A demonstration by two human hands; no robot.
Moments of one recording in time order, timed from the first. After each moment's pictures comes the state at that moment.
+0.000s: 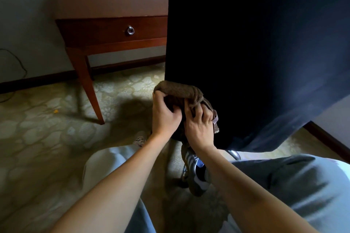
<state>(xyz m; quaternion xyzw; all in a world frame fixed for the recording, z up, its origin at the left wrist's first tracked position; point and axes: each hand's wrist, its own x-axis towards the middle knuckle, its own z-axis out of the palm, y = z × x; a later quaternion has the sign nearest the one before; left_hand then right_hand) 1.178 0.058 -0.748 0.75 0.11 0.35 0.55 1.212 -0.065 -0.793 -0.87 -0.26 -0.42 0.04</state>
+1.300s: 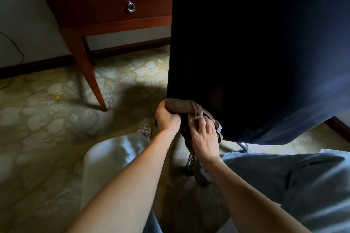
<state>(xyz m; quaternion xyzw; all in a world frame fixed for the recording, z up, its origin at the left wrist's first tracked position) 1.204 0.061 -0.819 0.68 0.33 0.18 0.63 1.201 -0.075 -0.871 -0.90 -0.30 -0.31 0.00</state>
